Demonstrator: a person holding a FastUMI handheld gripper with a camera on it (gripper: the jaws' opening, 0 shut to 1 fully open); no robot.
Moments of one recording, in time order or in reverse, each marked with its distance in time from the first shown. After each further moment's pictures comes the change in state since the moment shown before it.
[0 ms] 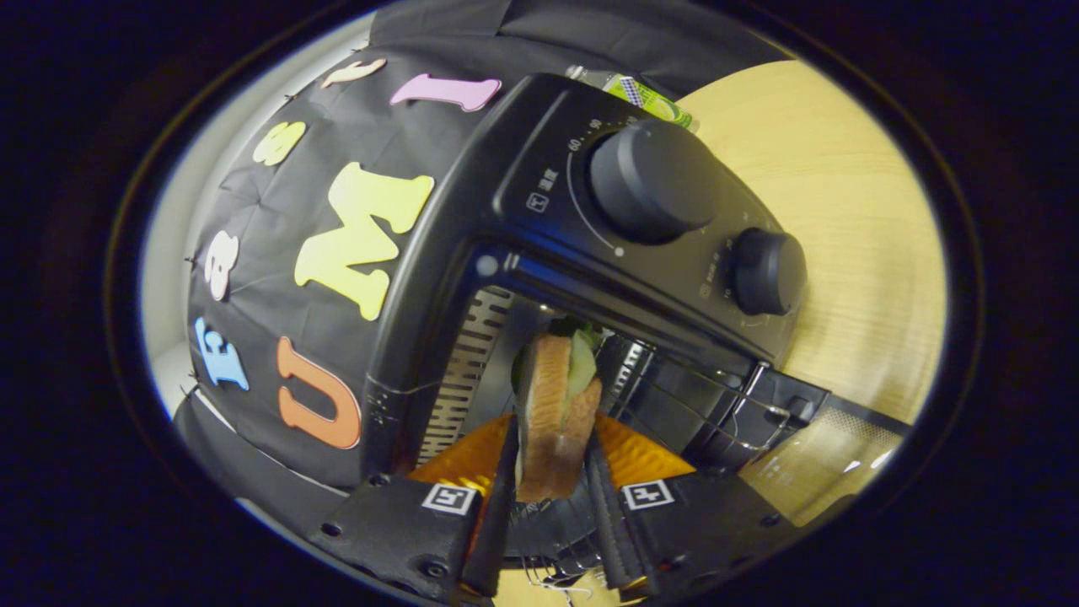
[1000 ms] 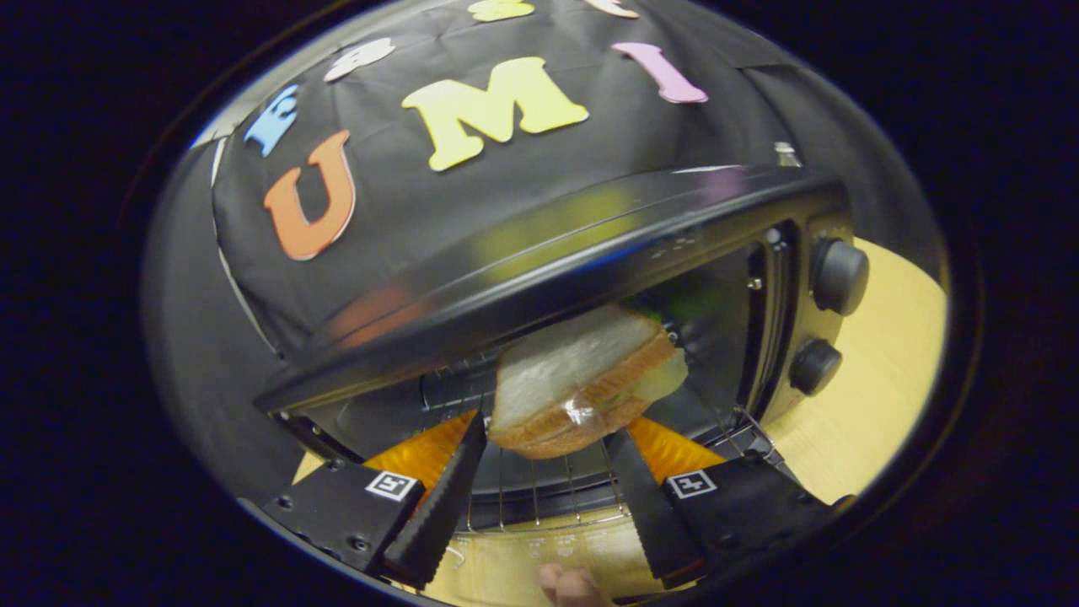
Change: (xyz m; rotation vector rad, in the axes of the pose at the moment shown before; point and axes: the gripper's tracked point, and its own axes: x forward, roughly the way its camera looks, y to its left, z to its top) arm -0.015 -0.010 -0.053 -0.858 0.160 -0.131
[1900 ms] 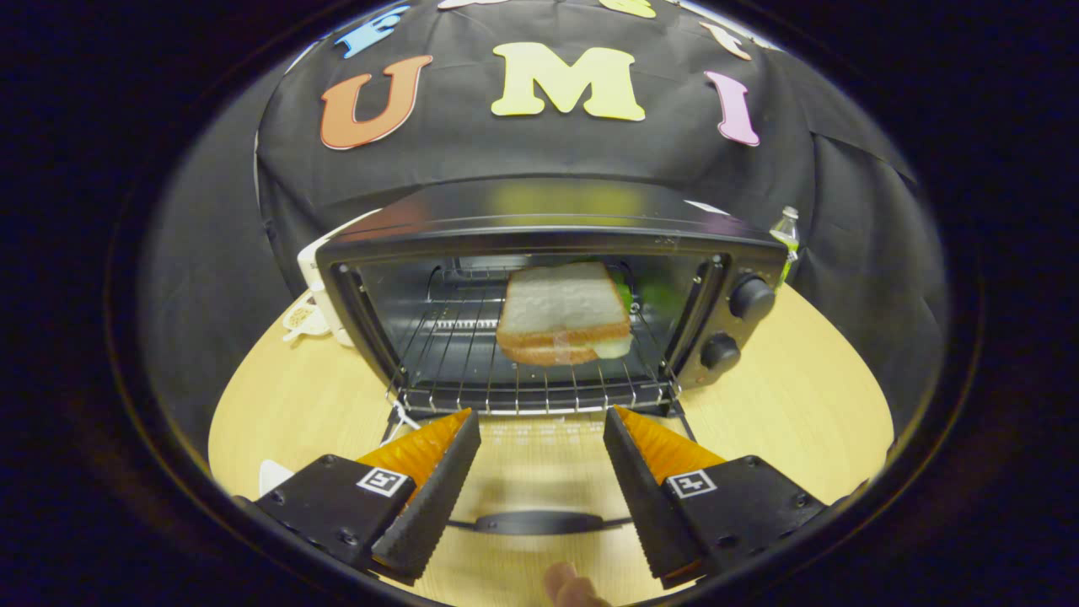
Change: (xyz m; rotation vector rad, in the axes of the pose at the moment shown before) arm -0.106 -0.010 -0.043 -0.268 0.150 -0.124
